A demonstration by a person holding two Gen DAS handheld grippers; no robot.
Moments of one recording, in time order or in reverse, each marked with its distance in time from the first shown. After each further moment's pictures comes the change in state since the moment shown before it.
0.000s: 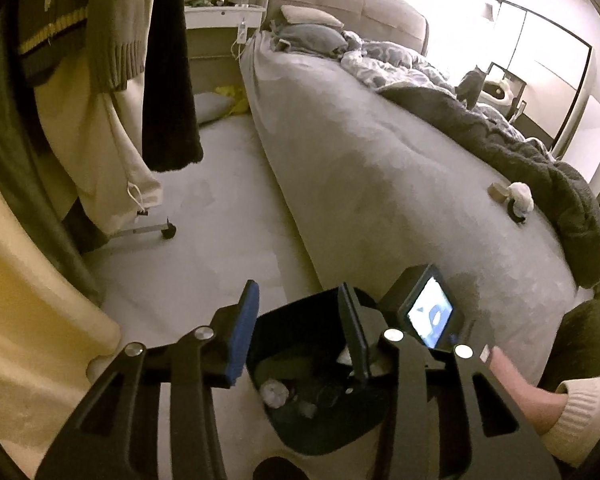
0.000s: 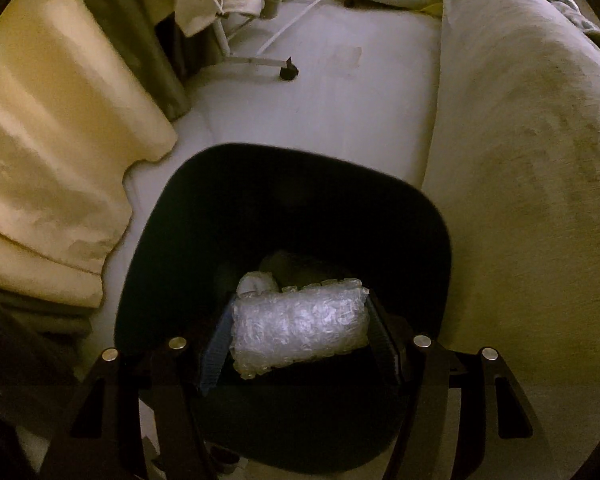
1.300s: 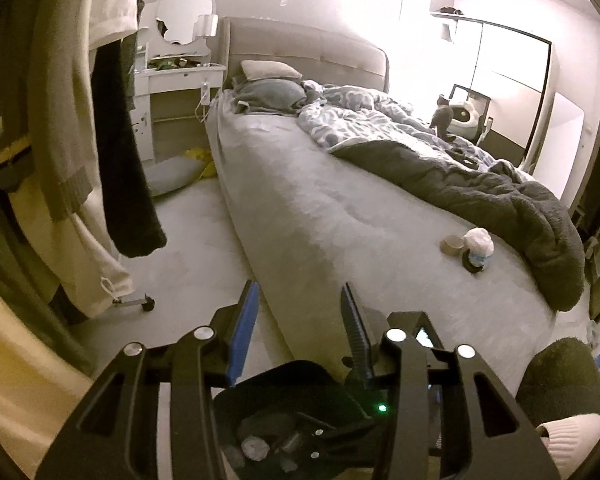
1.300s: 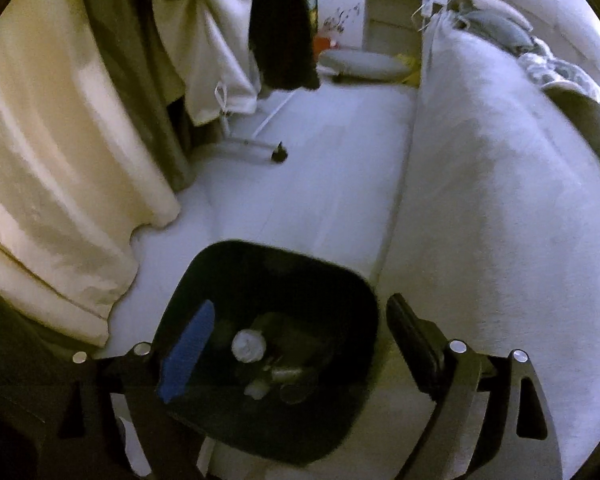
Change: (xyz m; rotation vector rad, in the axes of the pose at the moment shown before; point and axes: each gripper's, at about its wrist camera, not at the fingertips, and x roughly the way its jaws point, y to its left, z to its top) left arm -0.029 -0.080 0.066 0.109 -0.177 -0.058; right arm -0.104 -0.017 0.006 -0.006 -0.277 -0.036
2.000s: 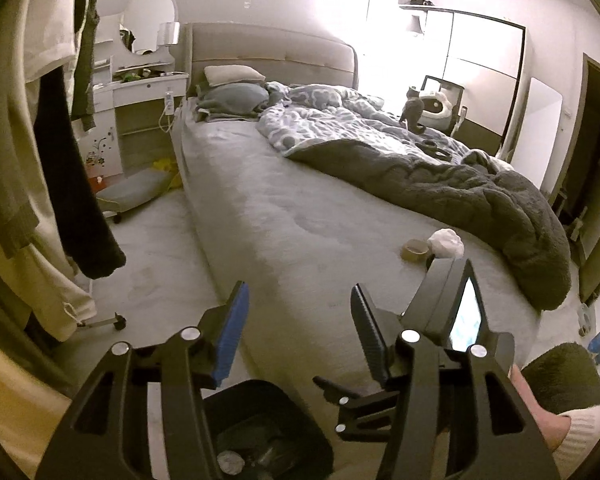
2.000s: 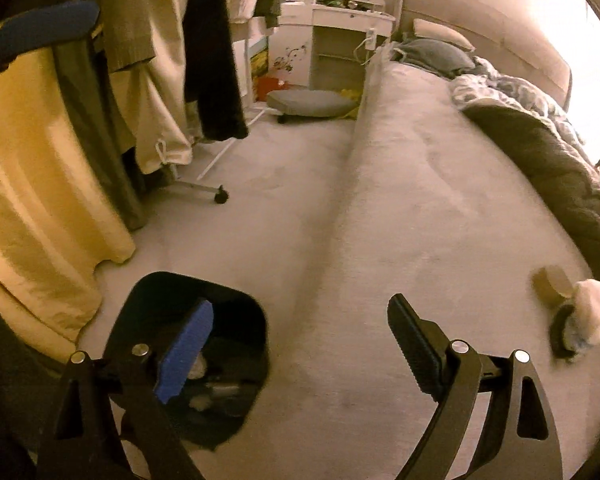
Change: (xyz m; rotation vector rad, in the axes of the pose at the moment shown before) left arm 0.029 -0.065 0.020 0.071 0.002 -0.070; right arm -0.069 -0.082 -0.010 0.047 -0.130 -0.142
